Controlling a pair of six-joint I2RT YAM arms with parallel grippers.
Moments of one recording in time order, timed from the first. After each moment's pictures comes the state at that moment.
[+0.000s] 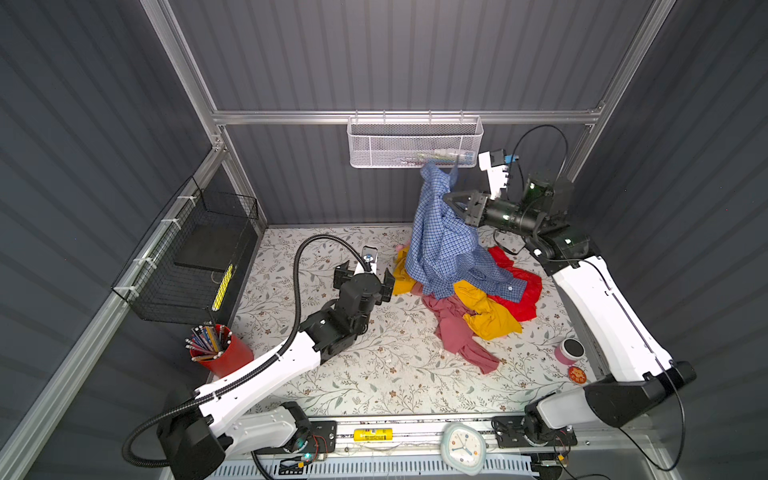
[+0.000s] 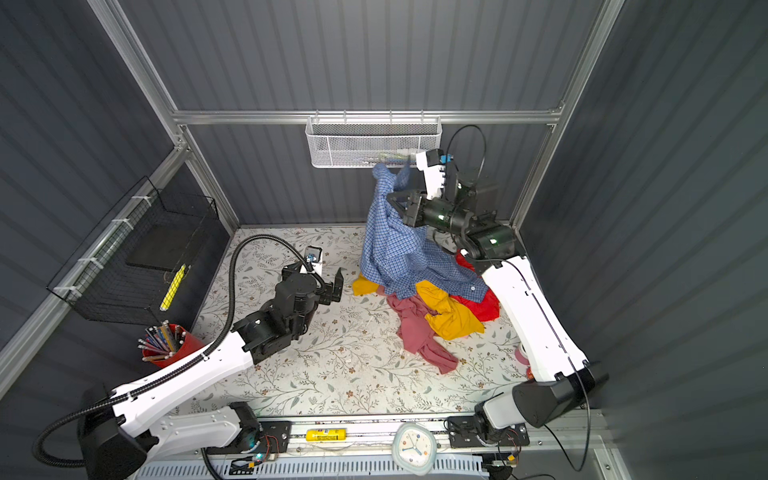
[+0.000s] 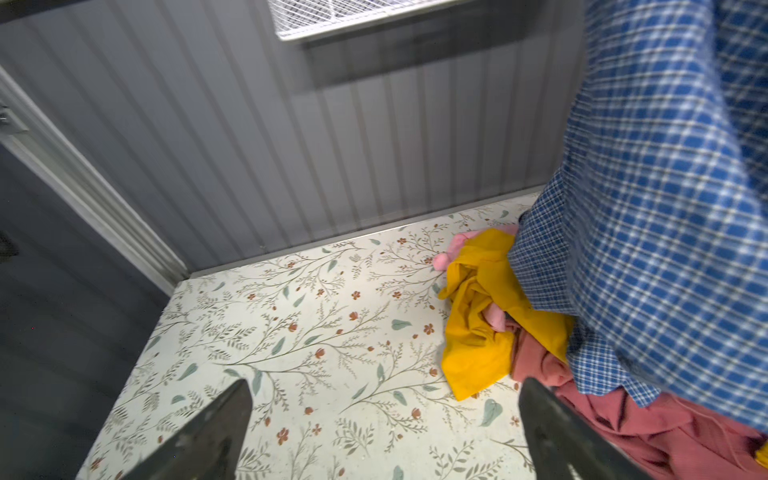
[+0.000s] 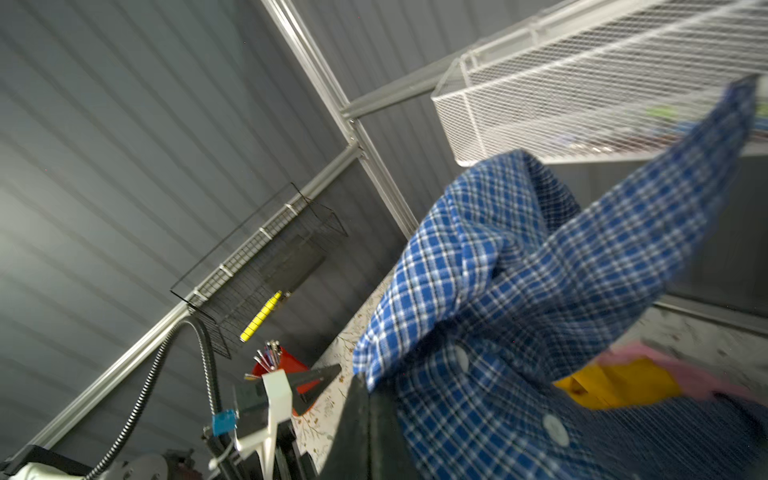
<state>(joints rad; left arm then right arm) -0.86 1.13 0.94 -0.14 -0.72 -0.05 0.43 1.51 1.85 -0.42 -0.58 0.47</state>
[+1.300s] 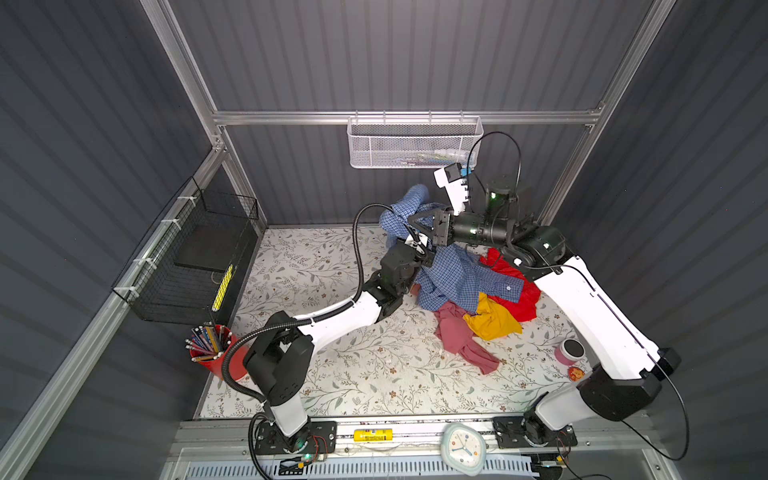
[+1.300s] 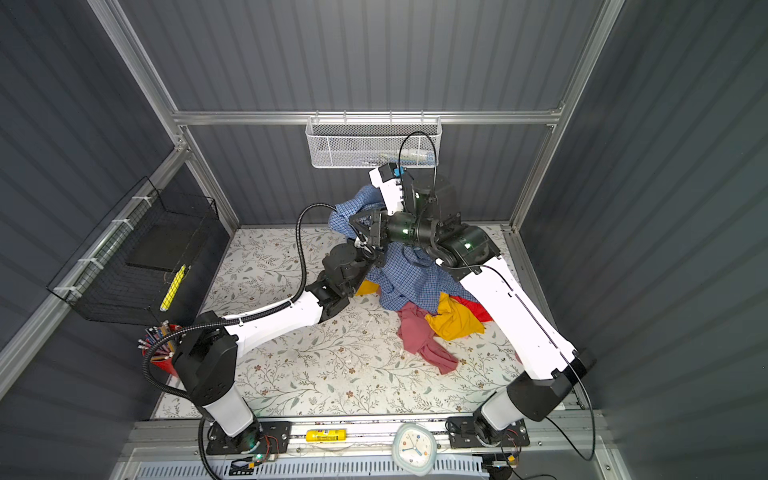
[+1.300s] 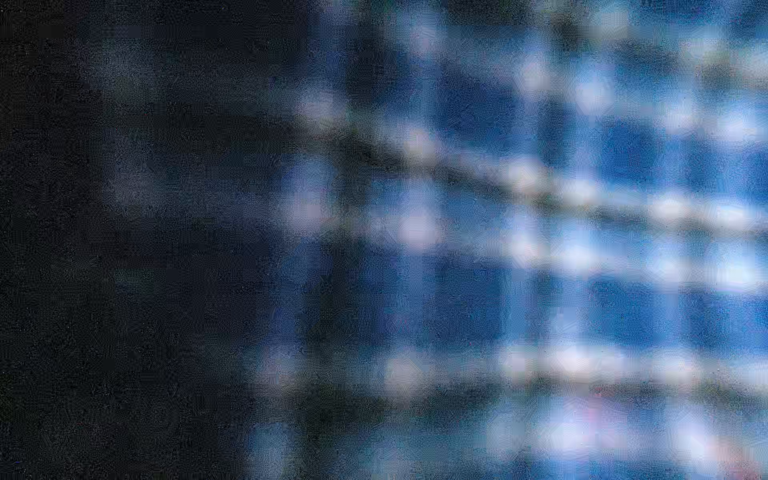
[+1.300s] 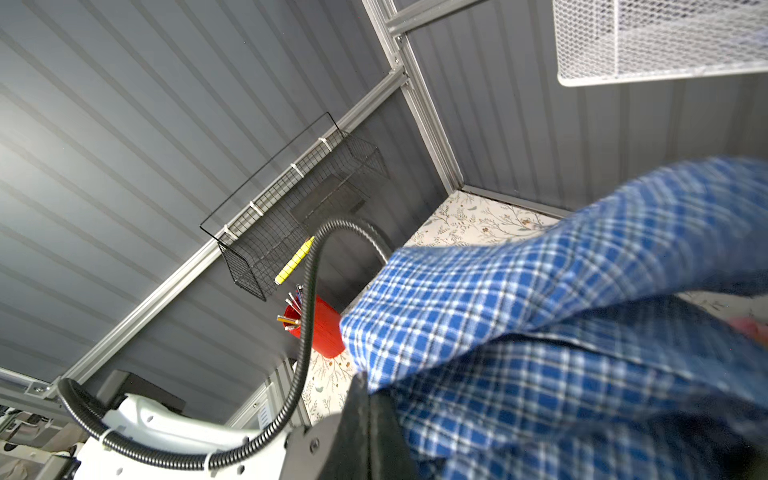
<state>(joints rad) -0.81 1.73 1.29 0.55 -0.33 0.12 0.63 1.50 1.84 -0.57 -0.47 0.43</state>
